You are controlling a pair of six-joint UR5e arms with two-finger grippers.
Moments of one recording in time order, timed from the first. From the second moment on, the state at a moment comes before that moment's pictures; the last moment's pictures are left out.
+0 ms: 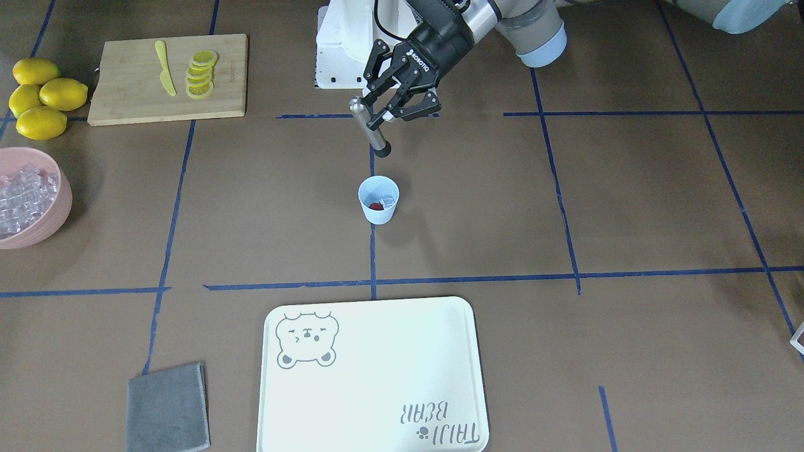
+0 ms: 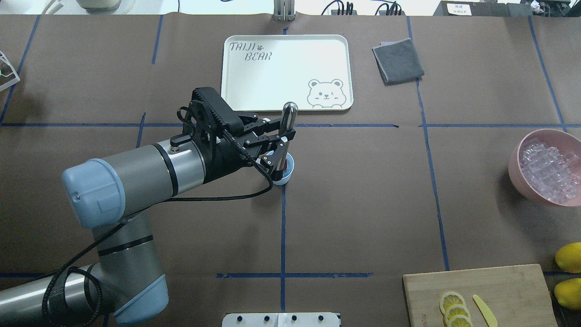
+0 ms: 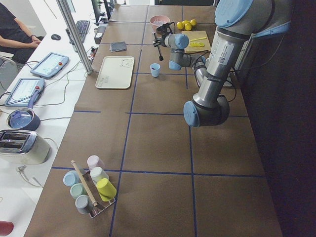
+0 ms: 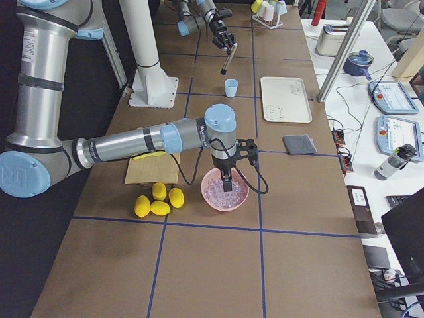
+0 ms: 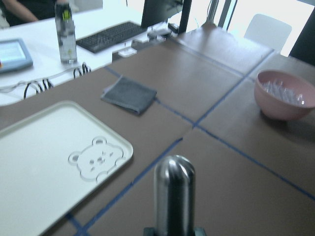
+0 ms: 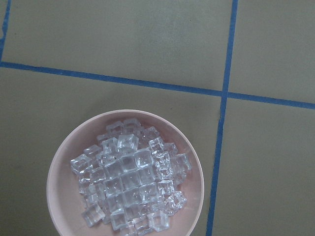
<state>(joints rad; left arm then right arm) -0.42 -2.08 -1.82 -2.67 -1.38 -0.49 1.45 -1.76 2.01 -1.56 2.29 0.14</state>
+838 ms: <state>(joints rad) -0.38 -2.09 -1.59 -3.05 -1.22 -0.35 1.46 -1.75 2.01 -1.56 2.29 0.14</state>
